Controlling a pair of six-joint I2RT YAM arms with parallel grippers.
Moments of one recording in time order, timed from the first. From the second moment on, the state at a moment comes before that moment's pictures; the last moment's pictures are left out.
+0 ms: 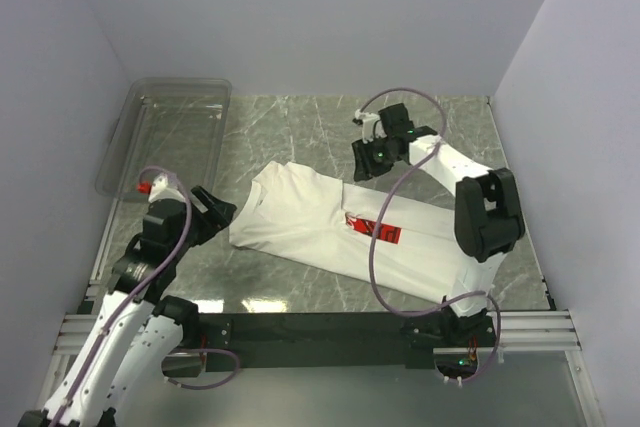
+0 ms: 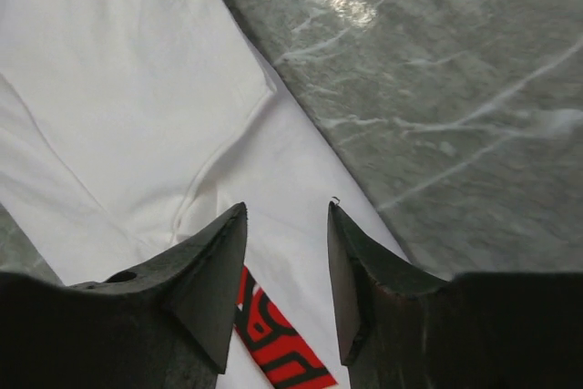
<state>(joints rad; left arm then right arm) -0.30 0.52 0.61 -0.58 -0.09 -0.83 0.32 1.85 1.36 -0.53 -0.39 -0.09</state>
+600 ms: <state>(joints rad) -0.30 0.90 0.38 -0.26 -0.05 -0.85 -0.10 1.69 1.23 -0.64 -0.61 -0.37</state>
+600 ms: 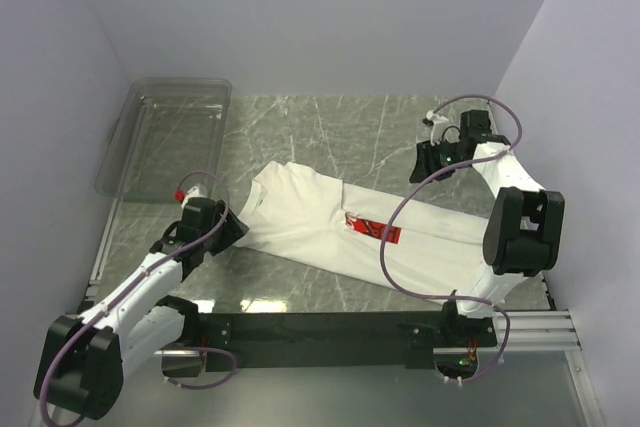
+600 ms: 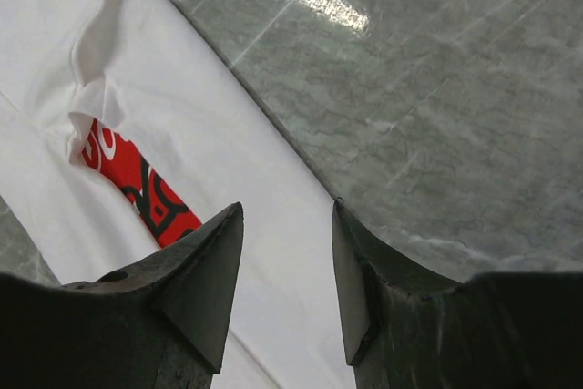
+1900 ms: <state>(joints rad) -0.30 0.57 0.53 -0.40 -0.16 -0.82 0.30 1.88 1.47 -0.81 -0.64 -0.48</state>
